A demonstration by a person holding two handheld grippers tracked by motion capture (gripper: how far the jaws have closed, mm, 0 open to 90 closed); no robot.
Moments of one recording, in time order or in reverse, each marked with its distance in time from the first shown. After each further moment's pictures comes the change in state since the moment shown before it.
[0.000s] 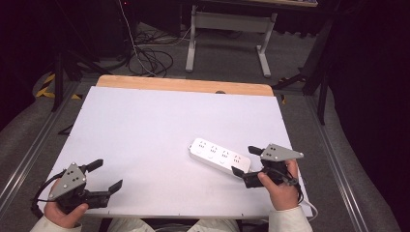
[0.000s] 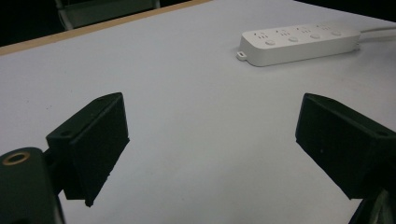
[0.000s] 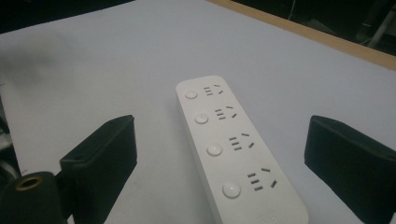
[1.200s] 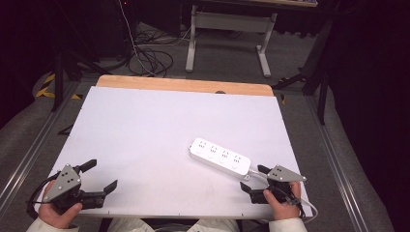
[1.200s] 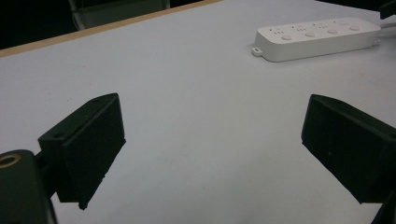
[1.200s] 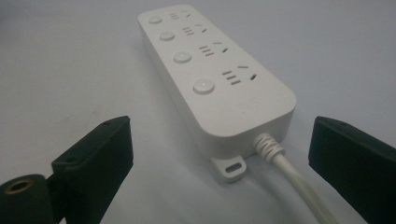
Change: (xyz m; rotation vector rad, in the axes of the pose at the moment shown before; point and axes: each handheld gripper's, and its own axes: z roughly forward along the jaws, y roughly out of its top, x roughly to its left) left arm 0.009 -0.012 -0.003 -0.018 0.040 0.001; right arm -0.007 -0.085 0.001 0.017 -0.091 0.097
